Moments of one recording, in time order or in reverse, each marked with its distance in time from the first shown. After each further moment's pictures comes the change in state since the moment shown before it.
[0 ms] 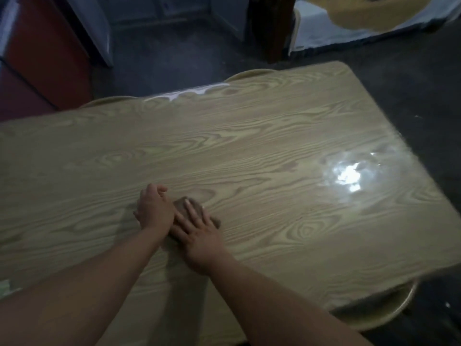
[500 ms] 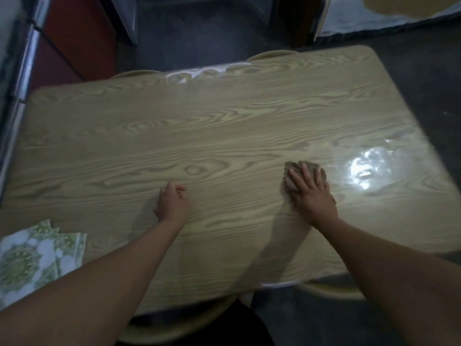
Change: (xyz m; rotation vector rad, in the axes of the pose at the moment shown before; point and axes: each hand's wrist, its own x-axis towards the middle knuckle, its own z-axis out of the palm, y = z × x) left_hand -0.068 -0.035 -0.008 0.007 -0.109 -0.143; right_hand -0.130 0.160 -0.064 -0.031 0.003 0.614
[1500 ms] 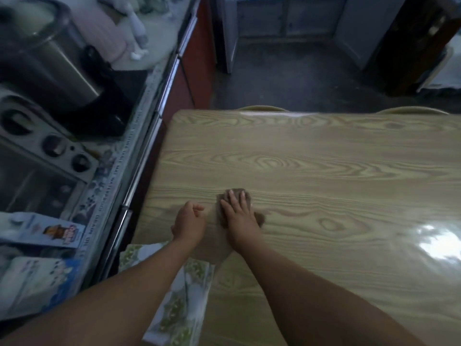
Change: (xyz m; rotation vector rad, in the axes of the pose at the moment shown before) left_hand 0.149 -0.172 -0.184 -0.139 0.042 -0.146; right_hand 0.036 -0.484 0.073 0.123 -0.161 -0.519
